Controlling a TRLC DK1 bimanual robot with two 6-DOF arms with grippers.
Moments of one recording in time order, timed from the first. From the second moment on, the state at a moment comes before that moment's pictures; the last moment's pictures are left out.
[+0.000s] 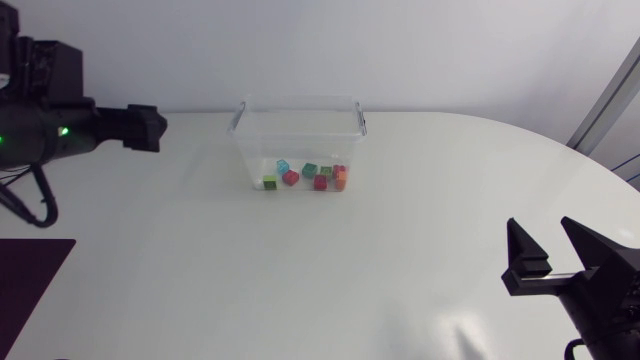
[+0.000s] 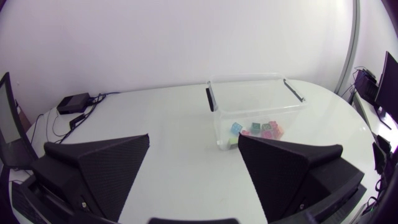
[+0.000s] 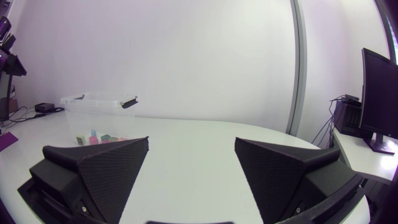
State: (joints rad) left arm -0.19 1.04 0.93 -0.37 -0.11 0.01; right arm -0.01 0.06 0.03 -0.01 0.01 -0.02
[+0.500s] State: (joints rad) left arm 0.05 0.36 0.48 -0.32 0.00 0.03; right arm -0.01 0.06 0.03 -0.01 0.01 -0.02
